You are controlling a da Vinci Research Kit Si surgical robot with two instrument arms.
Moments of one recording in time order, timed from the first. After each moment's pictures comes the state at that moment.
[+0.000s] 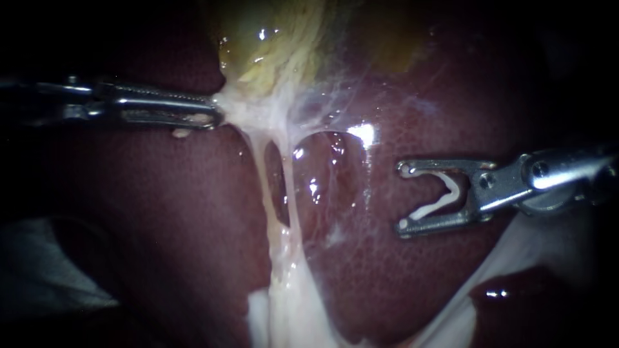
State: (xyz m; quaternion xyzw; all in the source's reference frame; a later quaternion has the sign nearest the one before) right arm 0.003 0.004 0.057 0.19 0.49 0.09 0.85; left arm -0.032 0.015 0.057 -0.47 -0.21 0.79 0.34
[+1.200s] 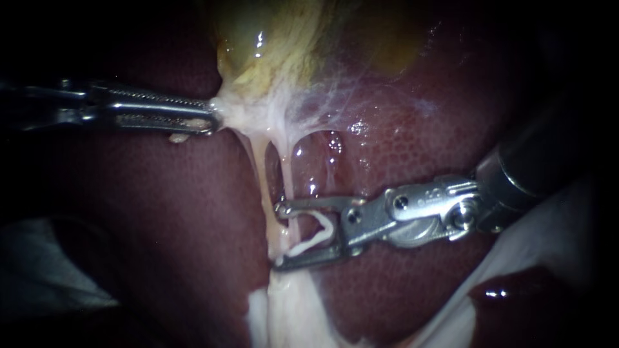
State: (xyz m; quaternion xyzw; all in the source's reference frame) right arm 0.017 -0.001 0.065 0.26 0.52 0.08 0.81; left arm -0.032 0.015 0.056 -0.47 -0.20 0.79 0.34
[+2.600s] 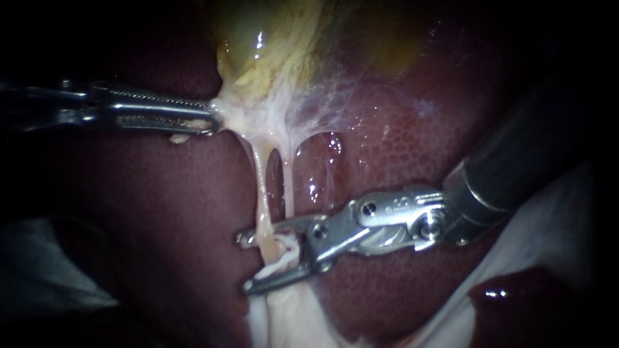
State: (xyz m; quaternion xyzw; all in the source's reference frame) right arm 0.021 -0.002 0.064 0.33 0.56 0.05 0.76; left arm -0.032 0.015 0.056 -0.47 -0.20 0.79 0.34
